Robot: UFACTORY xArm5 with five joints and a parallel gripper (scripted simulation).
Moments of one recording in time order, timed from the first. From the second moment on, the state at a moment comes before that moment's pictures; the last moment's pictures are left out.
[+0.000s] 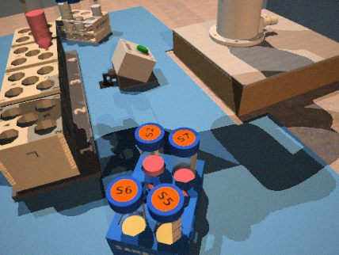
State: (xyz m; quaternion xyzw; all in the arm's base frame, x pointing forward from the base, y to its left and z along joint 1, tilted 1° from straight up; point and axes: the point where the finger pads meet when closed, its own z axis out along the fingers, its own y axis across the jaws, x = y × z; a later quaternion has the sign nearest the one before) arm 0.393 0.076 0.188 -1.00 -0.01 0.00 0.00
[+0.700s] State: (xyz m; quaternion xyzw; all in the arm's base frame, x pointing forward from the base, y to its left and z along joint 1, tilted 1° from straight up) arm 0.431 -0.009 0.190 -1.00 -0.01 -0.01 0.00
